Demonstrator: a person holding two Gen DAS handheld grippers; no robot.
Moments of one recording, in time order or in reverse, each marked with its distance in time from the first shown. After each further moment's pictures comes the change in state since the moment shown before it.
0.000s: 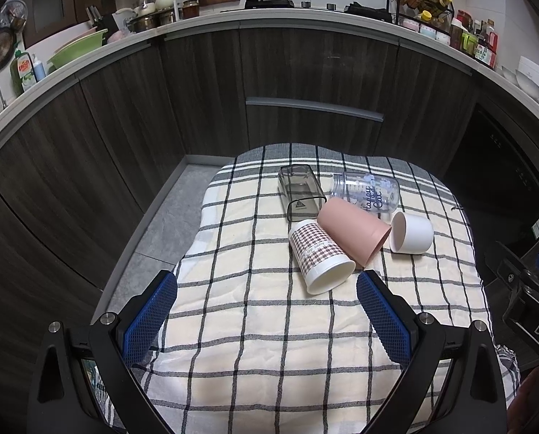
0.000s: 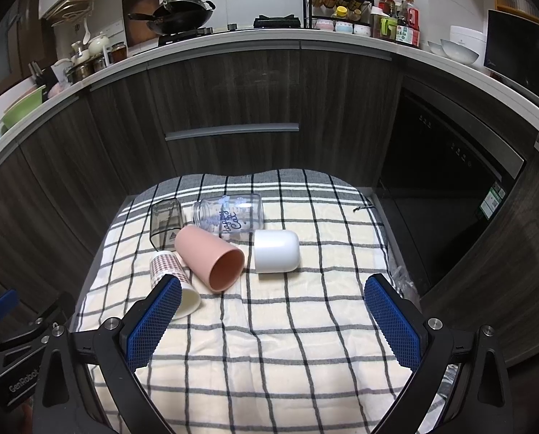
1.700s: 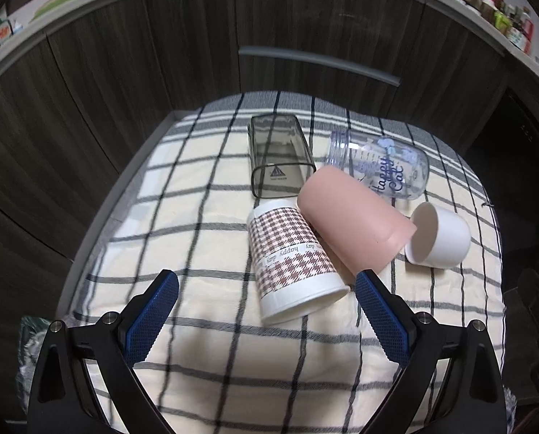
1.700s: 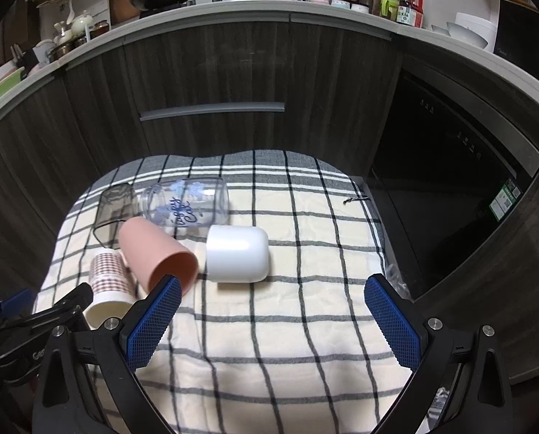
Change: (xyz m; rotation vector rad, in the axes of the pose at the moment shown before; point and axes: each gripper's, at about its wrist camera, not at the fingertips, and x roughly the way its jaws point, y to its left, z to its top) left arm 0.138 -0.049 0.008 -0.078 0.176 -0.008; right arm 0.095 -0.032 0.007 -0.015 0.073 -0.053
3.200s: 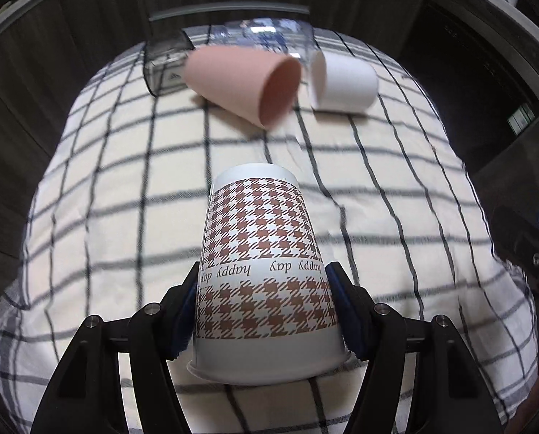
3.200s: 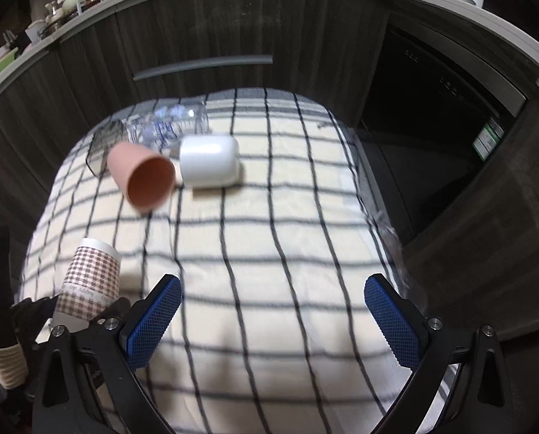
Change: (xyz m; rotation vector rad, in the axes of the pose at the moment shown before) left arm -0.010 -0.046 -0.115 0.271 0.155 -0.187; right arm -0.028 -0.036 -0.079 0.015 0.177 -0.015
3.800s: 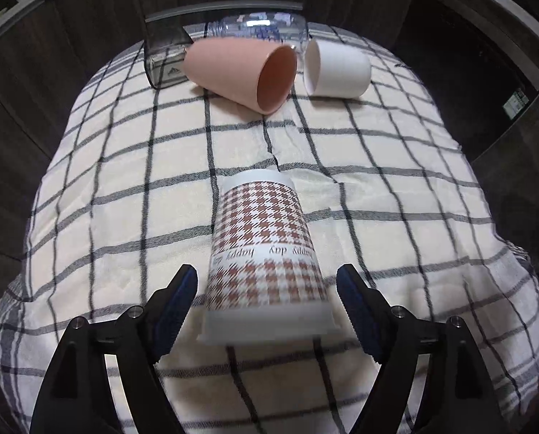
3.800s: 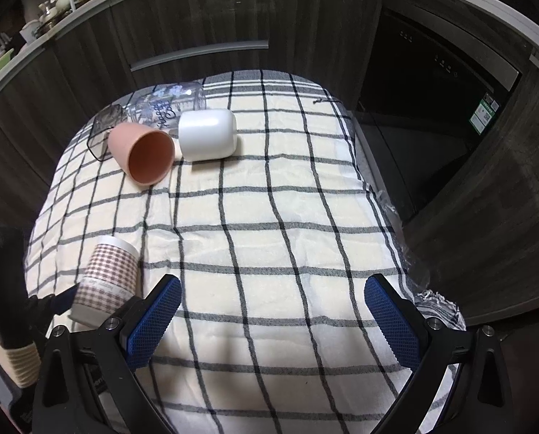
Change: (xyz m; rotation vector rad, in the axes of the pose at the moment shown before) left arm -0.014 0.004 -0.015 0.026 -0.004 0.000; right arm -0.014 0.001 -0.013 0.020 0.014 0.022
